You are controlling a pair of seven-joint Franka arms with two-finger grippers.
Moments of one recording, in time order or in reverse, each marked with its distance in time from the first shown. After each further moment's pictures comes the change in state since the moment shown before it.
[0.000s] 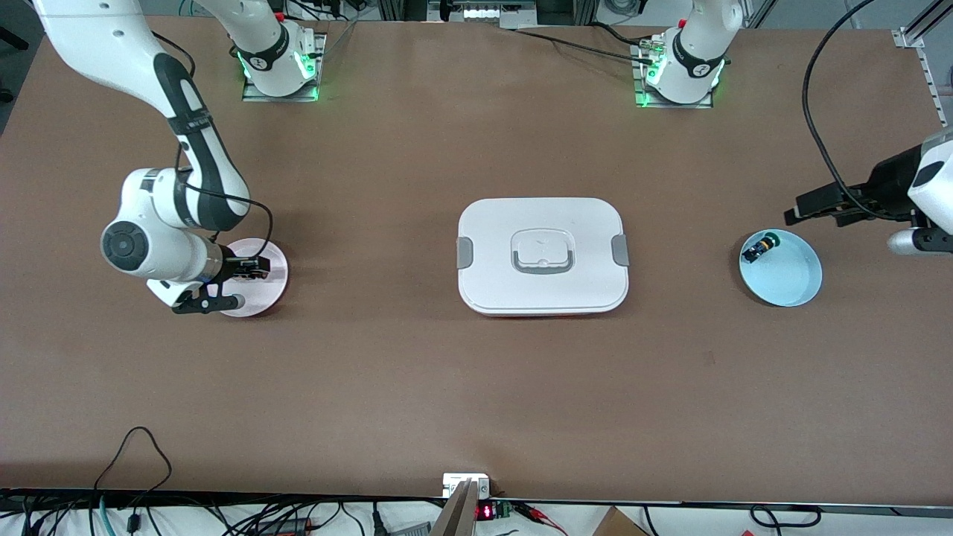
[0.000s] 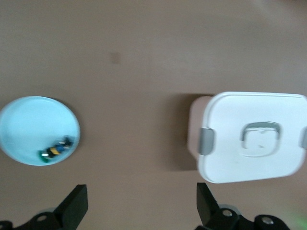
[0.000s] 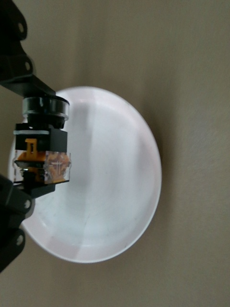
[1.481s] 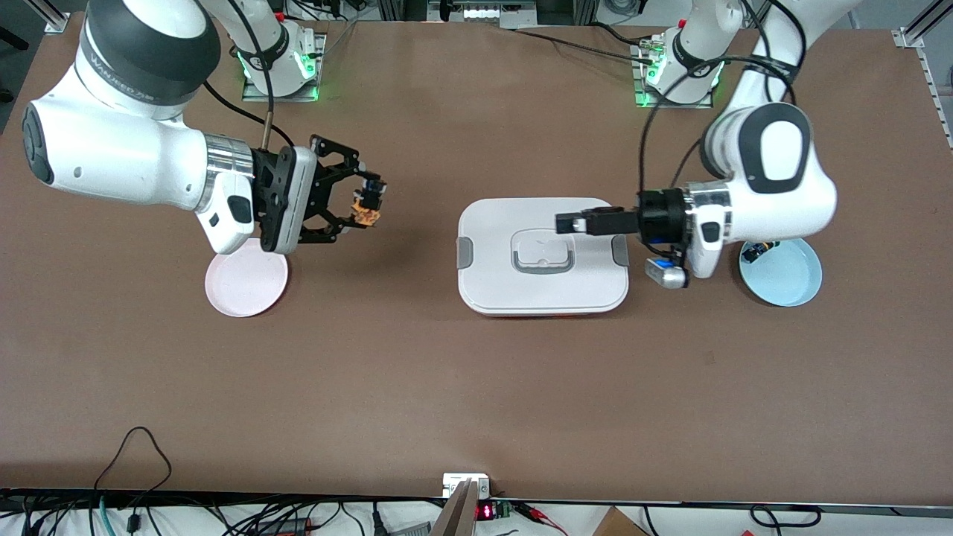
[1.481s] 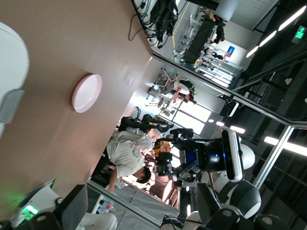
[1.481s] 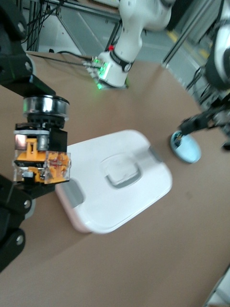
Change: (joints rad) left arm -0.214 0.134 -0.177 -0.271 -1.290 0.392 0.058; right arm 0.045 -0.153 0.250 0.392 0.764 -0.347 -0.875
